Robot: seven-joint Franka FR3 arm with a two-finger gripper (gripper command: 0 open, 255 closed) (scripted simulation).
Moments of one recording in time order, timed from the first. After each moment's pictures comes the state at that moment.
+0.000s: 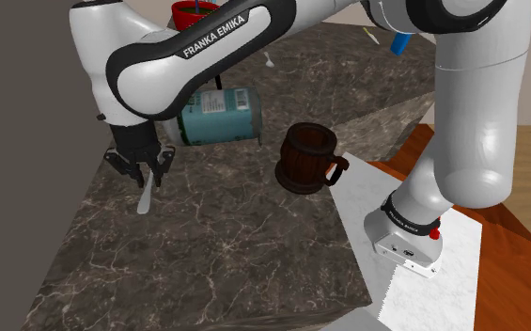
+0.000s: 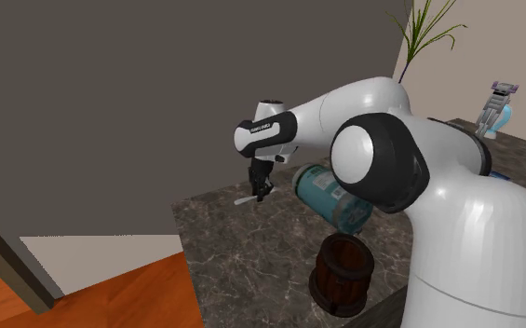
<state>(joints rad) 0.17 0.53 0.51 -1.68 -0.12 2.13 1.43</state>
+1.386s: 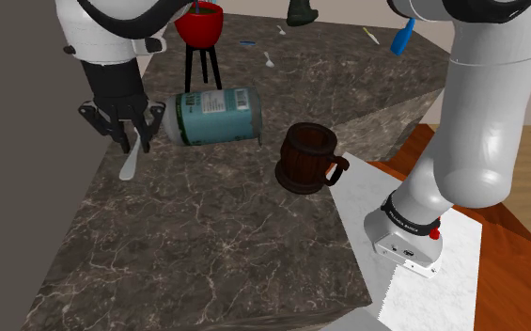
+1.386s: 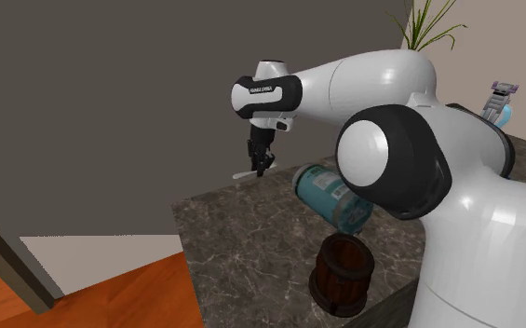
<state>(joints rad) 0.16 0.43 0.54 -1.53 -0.07 1.89 1.42</state>
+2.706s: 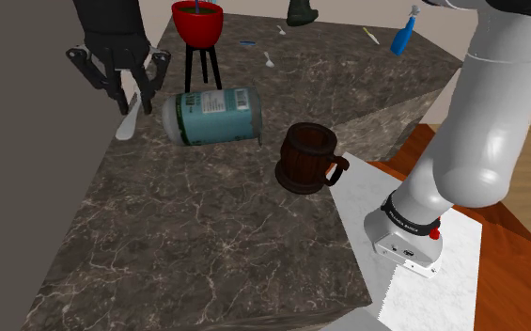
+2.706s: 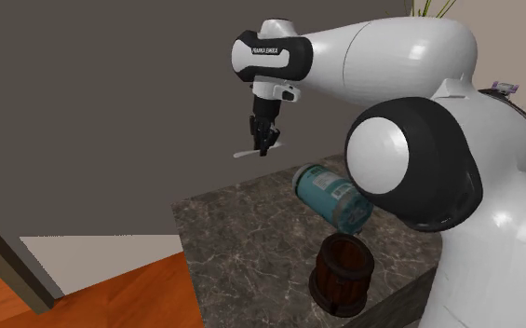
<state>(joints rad) 0.13 0.32 0.56 -1.44 -0.02 1.70 1.41</state>
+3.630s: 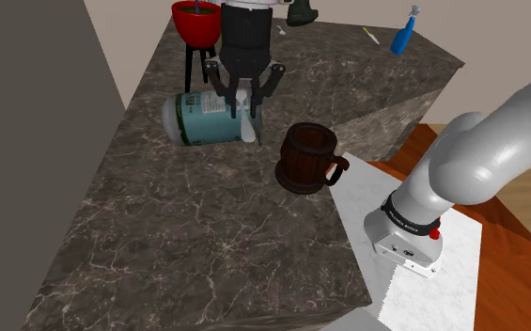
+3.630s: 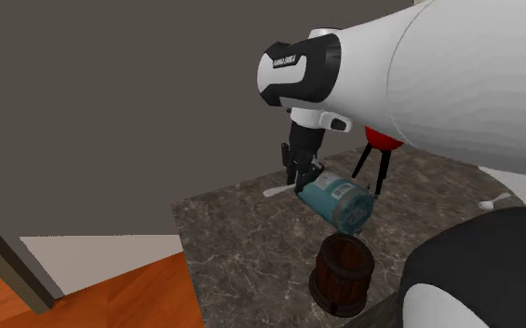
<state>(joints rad) -0.01 -0.33 0.45 -2.14 0.29 1.78 1.09</state>
